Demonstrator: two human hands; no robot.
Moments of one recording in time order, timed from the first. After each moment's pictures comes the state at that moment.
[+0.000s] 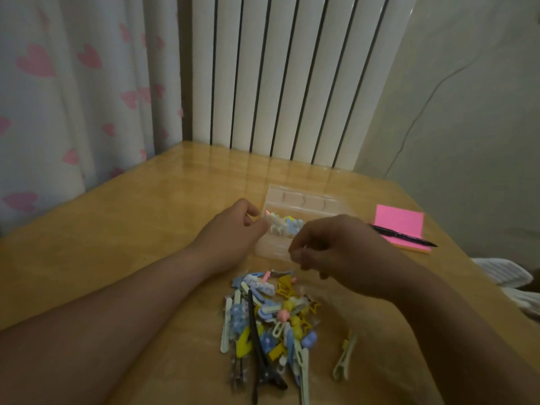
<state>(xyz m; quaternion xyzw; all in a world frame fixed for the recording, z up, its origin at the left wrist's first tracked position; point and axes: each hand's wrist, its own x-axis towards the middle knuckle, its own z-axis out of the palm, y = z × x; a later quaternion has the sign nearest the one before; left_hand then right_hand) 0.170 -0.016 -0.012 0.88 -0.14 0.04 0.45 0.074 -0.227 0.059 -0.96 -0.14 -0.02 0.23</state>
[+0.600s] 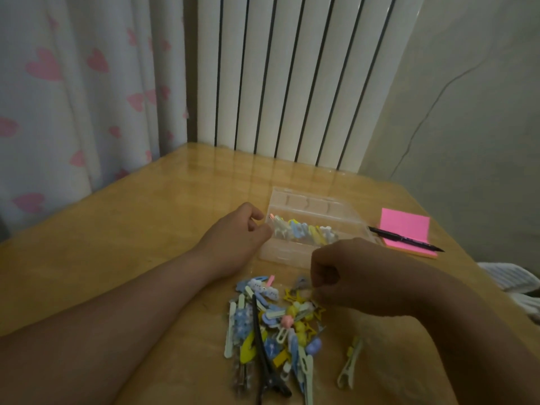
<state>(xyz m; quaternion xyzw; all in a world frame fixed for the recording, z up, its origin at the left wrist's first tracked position) 0.172 -0.013 -0.017 0.87 -0.15 0.03 0.46 0.067 -0.232 0.066 -0.98 -0.16 0.09 0.05</state>
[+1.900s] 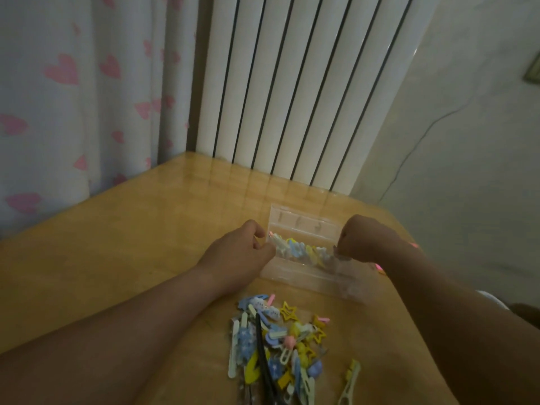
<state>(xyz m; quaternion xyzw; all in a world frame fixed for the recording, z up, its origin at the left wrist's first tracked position) 0.174 -0.015 -0.020 0.88 -0.14 0.03 0.44 0.194 -0.279 0.064 -0.99 0.12 -0.01 -0.01</state>
